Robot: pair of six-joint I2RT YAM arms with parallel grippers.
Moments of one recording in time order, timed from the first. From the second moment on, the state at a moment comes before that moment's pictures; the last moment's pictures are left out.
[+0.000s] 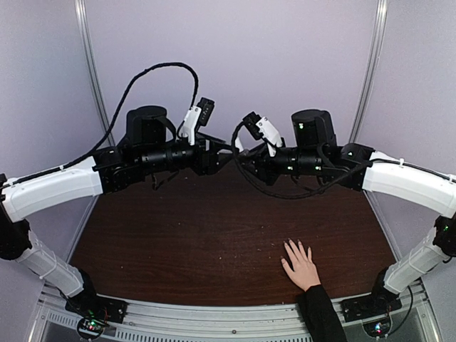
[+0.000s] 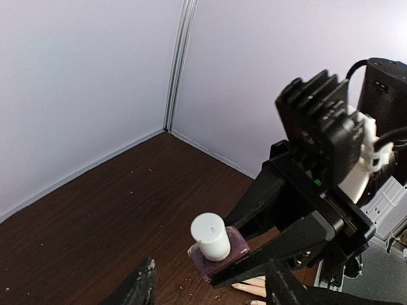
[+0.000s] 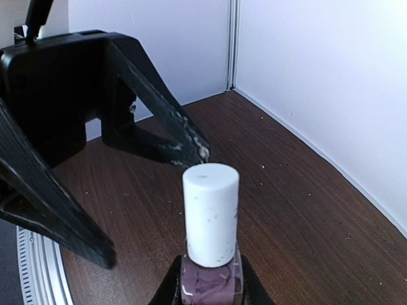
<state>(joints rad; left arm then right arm) -0.92 1.43 1.28 -0.01 0.16 -0.21 0.88 1.44 1.32 -0.21 -0.13 -0.03</state>
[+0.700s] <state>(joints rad) -0.89 1.32 1.20 0.15 0.77 -0.05 0.85 1.40 1.29 -0.19 -0.86 -0.07</state>
